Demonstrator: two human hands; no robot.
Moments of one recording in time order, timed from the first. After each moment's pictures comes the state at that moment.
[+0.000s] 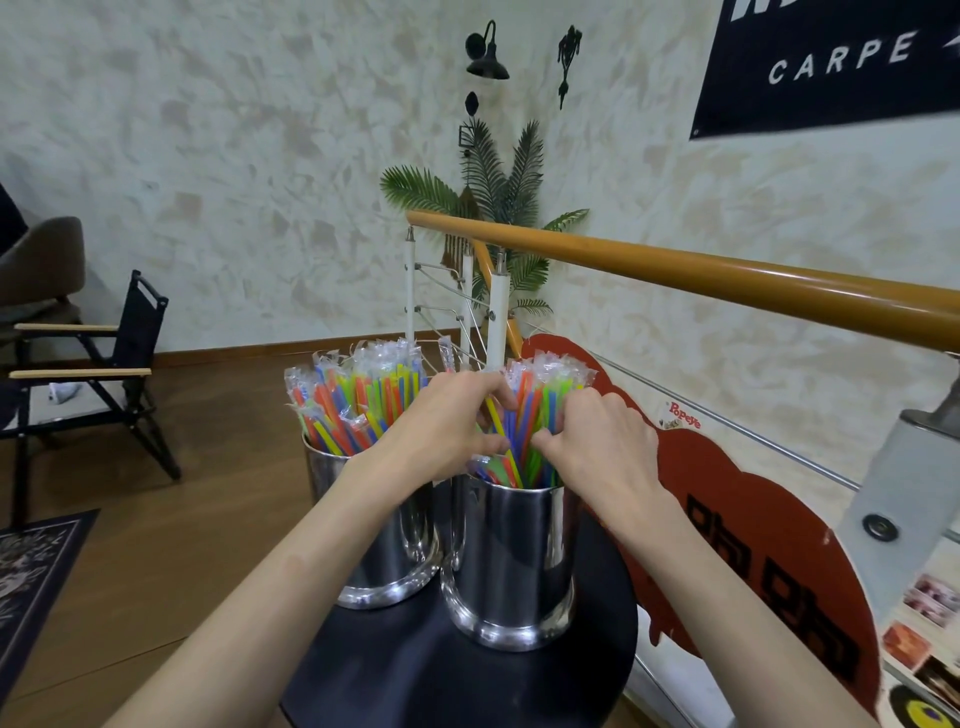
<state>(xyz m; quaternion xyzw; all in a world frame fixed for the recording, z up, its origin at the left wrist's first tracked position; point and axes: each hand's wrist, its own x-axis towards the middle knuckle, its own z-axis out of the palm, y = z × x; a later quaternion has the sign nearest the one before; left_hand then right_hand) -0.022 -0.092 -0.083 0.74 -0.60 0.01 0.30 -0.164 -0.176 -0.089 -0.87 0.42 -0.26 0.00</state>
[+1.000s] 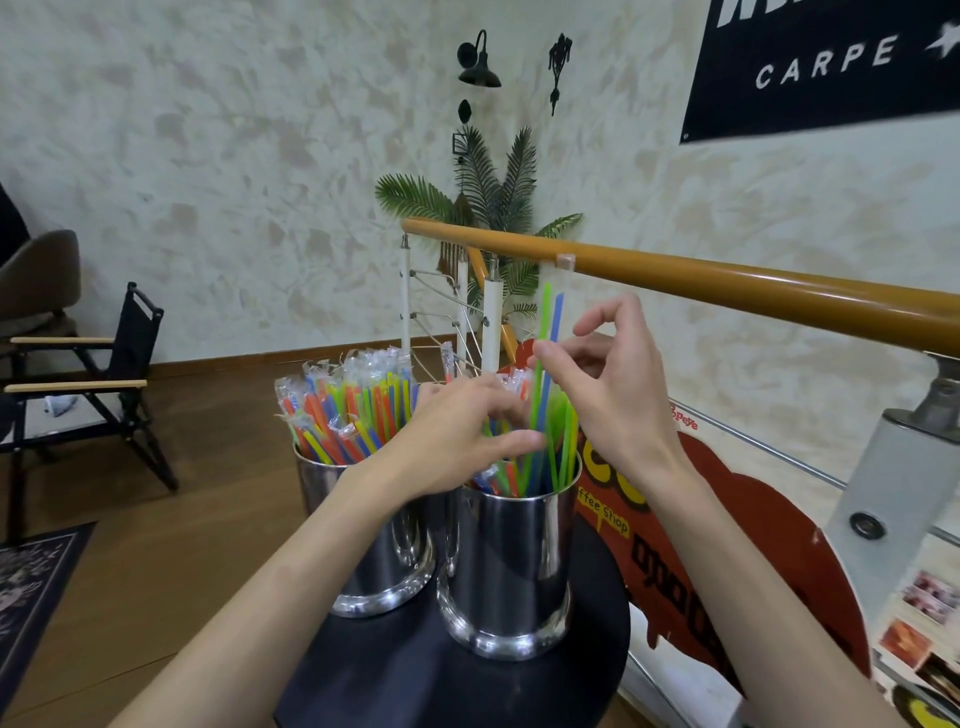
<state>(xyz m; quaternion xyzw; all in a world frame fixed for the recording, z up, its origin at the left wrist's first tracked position) -0.036 -0.092 -0.082 0.70 -0.65 0.05 0.31 -0.180 -0.186 -0.058 -0.77 0.13 -0.54 0.31</state>
